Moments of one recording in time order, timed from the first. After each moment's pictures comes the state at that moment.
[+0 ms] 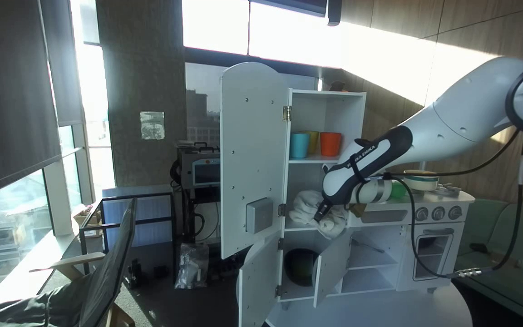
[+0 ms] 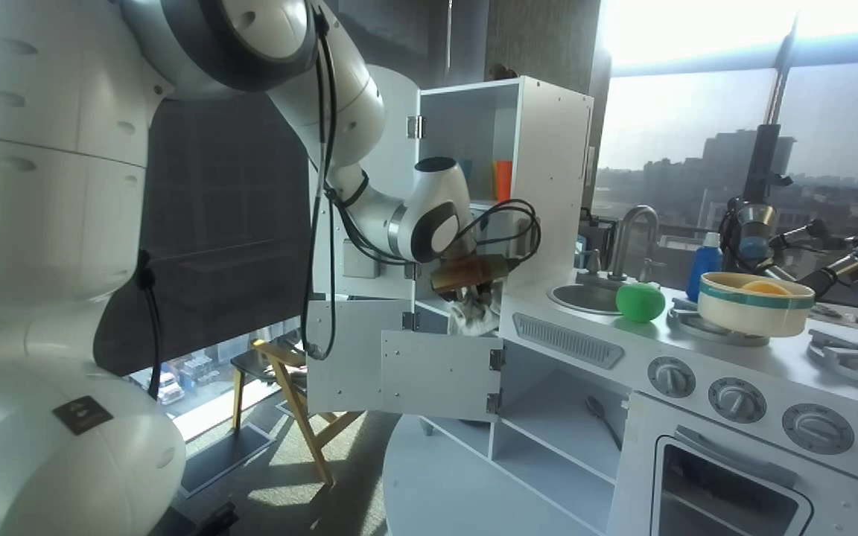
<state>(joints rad) 0.05 0.19 -0.11 -2.14 0.09 2.89 -0.76</state>
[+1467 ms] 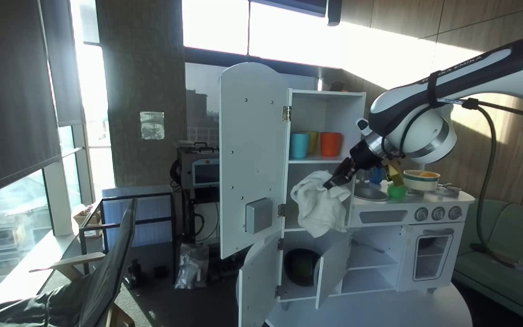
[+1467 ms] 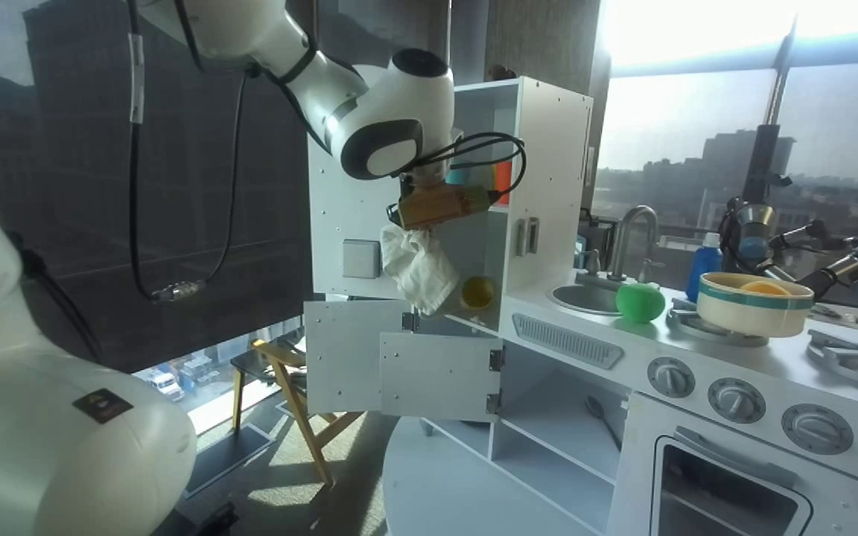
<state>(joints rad) 0.16 -0.35 -0.19 -2.38 0.57 2.63 -1.30</state>
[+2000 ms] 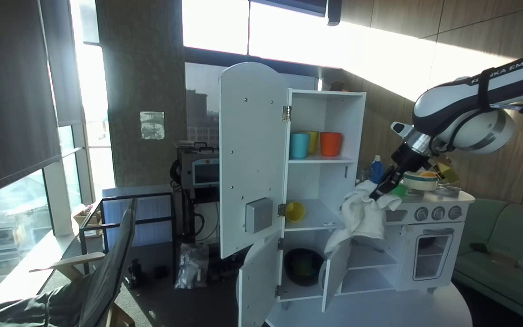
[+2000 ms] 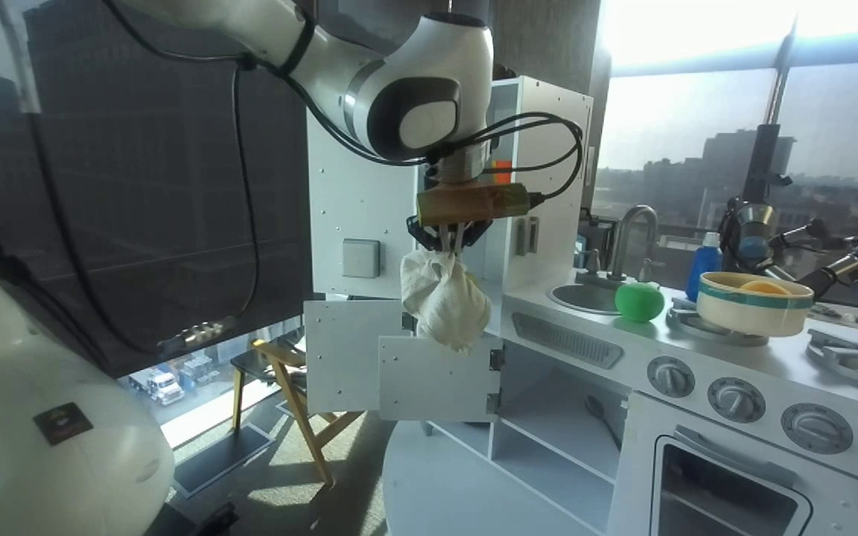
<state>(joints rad) -0.04 -0.50 -0.21 -2.44 0.25 2.36 -1.08</state>
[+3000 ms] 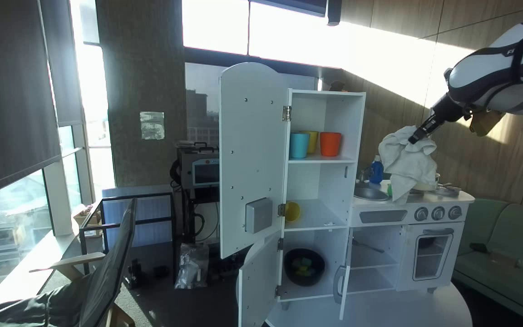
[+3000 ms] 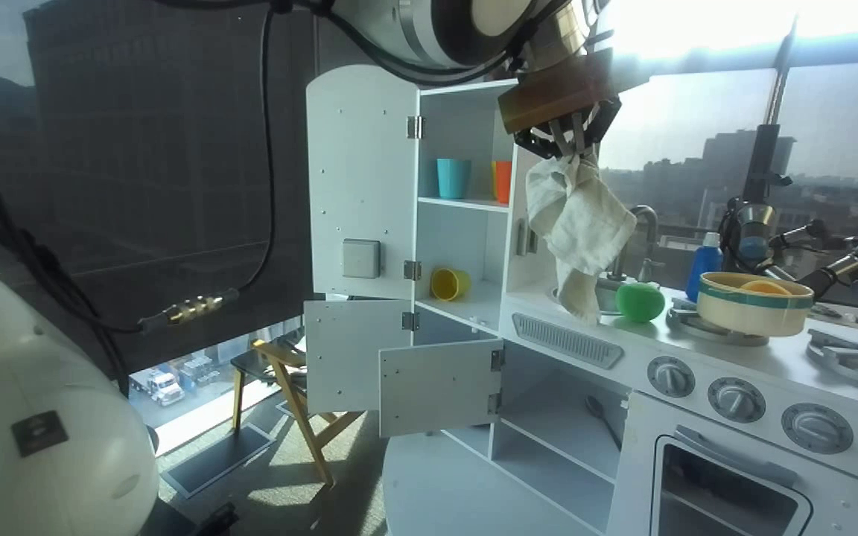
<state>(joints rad) -0.13 -0.48 -0.31 -2.20 0.03 2.53 -0.82</state>
